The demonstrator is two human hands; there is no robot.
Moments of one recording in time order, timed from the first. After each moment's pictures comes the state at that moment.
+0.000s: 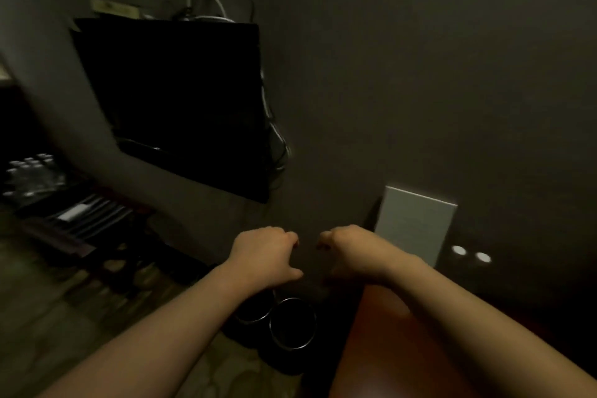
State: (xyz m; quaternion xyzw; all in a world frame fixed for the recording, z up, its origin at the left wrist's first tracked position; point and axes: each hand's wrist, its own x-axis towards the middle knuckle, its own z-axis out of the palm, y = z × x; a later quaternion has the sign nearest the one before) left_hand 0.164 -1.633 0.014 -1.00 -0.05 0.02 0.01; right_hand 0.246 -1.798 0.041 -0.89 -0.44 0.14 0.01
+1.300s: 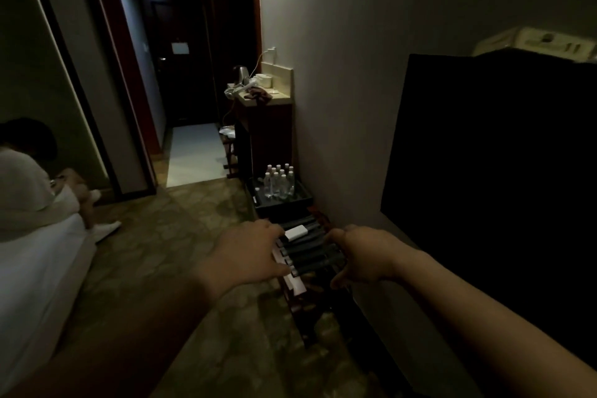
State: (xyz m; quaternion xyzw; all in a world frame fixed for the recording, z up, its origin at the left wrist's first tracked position) left_hand 0.008 -0.911 0.028 -0.91 -0.40 -0.04 0.01; right_hand 0.223 -1.001 0.046 -0.70 -0.71 0.07 -0.05
